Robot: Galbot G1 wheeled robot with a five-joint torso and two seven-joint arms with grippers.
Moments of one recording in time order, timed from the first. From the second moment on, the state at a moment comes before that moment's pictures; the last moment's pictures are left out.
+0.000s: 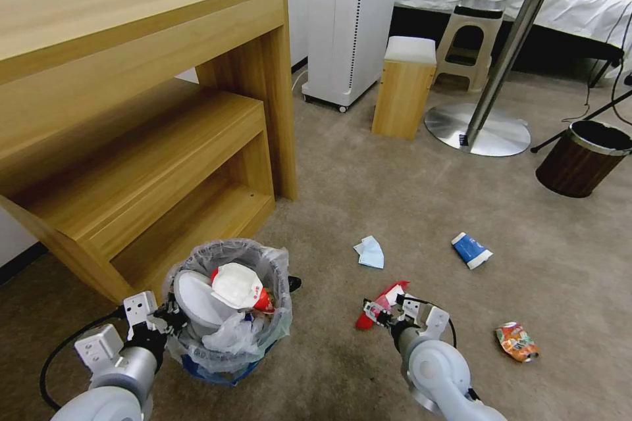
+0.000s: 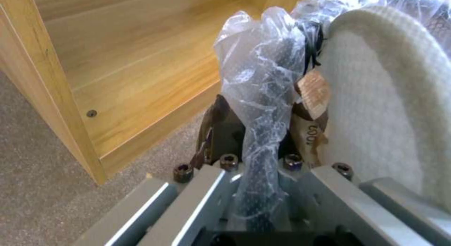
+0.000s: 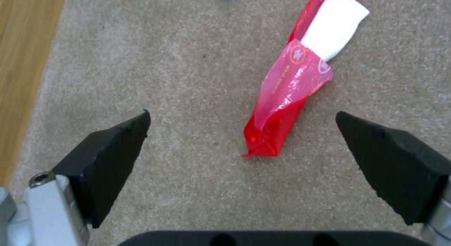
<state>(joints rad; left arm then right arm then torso) 1.69 -1.38 -0.74 -2.29 -0.67 0.54 -0.24 -1.31 1.26 0.22 1.80 1.03 -0.39 0.58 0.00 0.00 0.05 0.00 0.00</state>
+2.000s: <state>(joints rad) 1.68 -1.36 -0.75 -2.26 -0.70 0.52 -0.24 -1.18 1.35 0.23 1.50 0.94 -0.39 0.54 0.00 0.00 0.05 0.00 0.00</state>
